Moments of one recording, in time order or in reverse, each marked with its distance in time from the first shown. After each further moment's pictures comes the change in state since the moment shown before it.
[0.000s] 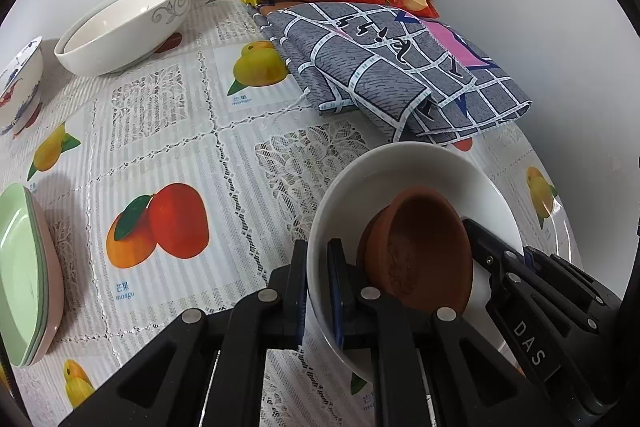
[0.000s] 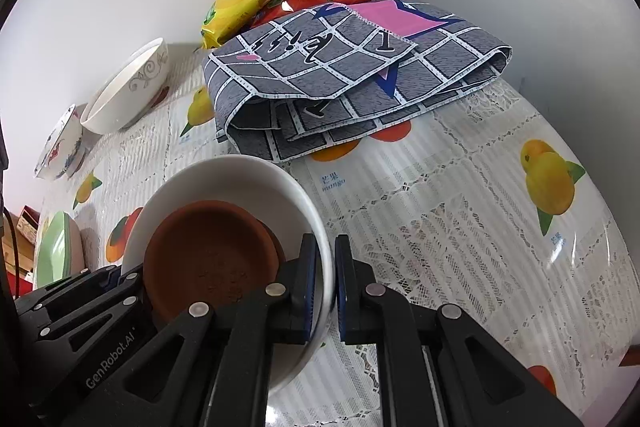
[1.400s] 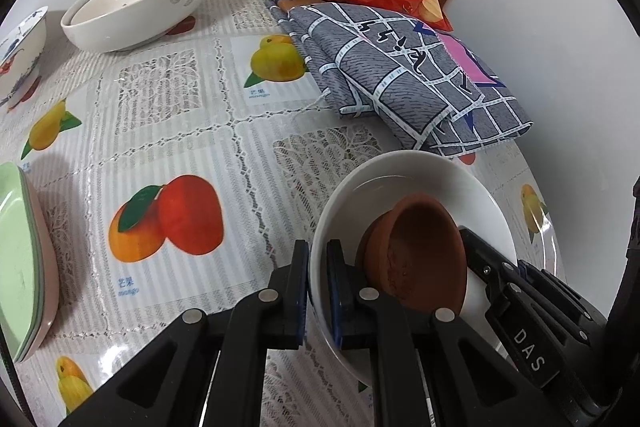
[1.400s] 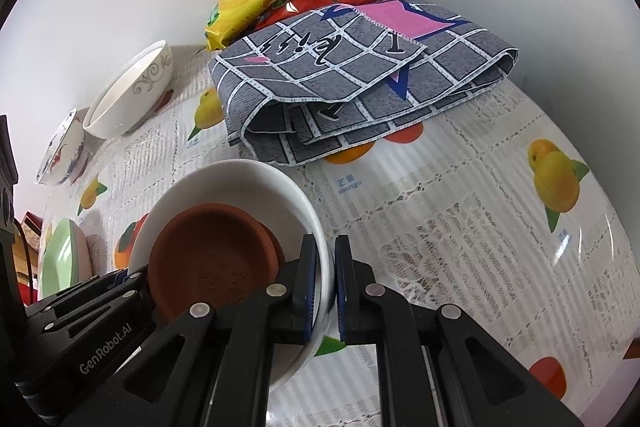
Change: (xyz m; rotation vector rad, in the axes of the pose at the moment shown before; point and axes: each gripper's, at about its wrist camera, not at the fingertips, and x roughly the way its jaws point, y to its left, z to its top) left arm -0.003 0.022 0.002 -0.078 0.020 -0.058; right arm 0.001 0.008 0.002 0.021 0.004 0.008
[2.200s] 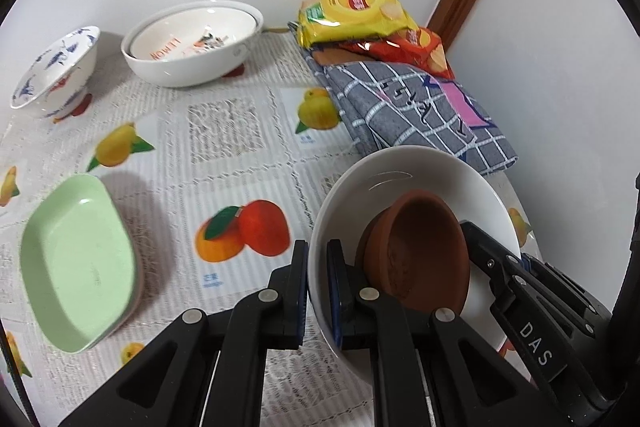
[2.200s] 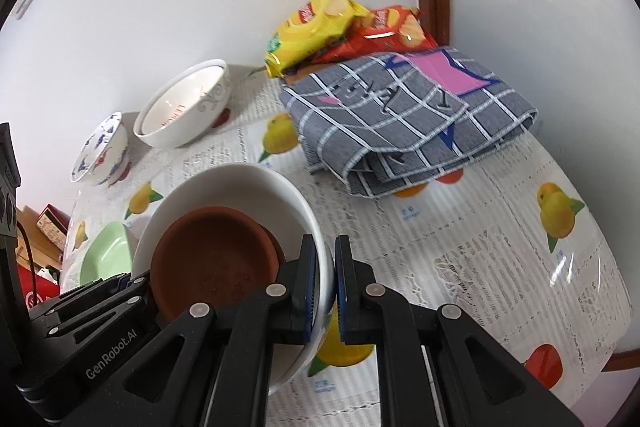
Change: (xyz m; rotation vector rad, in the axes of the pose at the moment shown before) left arm -0.073 0.030 0.004 -0.029 -0.091 0.025; right arm -0.057 0.059 0.009 -0.069 -0.071 0.045
